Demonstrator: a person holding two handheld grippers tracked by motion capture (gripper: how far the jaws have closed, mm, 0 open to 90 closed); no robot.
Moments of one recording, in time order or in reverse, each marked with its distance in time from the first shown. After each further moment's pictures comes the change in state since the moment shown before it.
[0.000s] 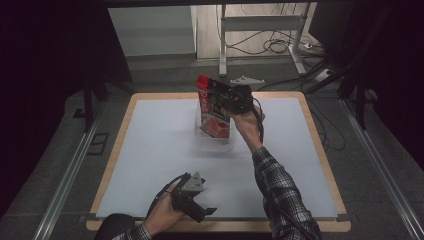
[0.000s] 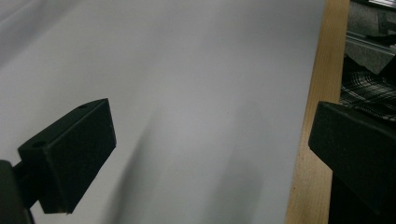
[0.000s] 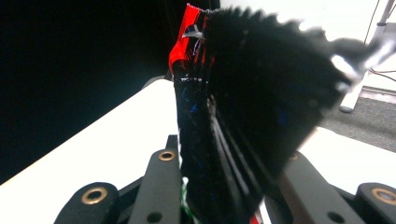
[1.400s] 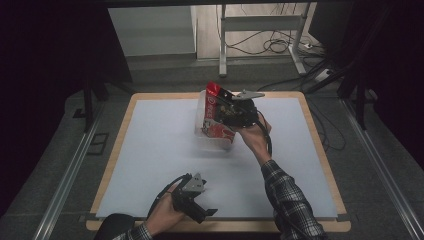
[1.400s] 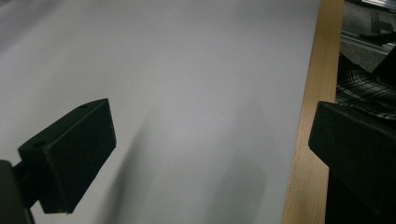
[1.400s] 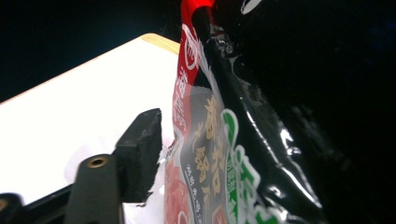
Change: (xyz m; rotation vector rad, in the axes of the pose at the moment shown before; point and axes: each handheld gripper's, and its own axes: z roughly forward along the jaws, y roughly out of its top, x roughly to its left) left arm 0.000 -0.001 0.003 -0.005 -0.023 -0.001; right arm -0.008 -0.037 -0.008 0.109 -0.021 -0.110
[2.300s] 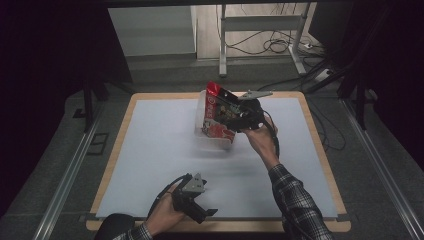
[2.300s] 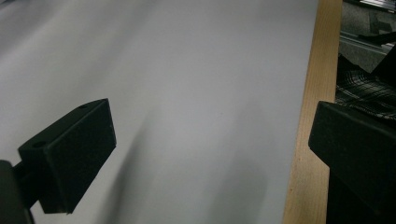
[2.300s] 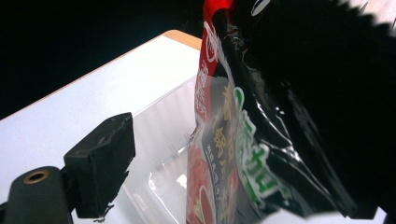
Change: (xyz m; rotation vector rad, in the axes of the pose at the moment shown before) left arm 0.000 -0.001 0.001 -0.006 0.000 0.005; right arm -0.004 0.001 -0.023 0.022 0.091 0.025
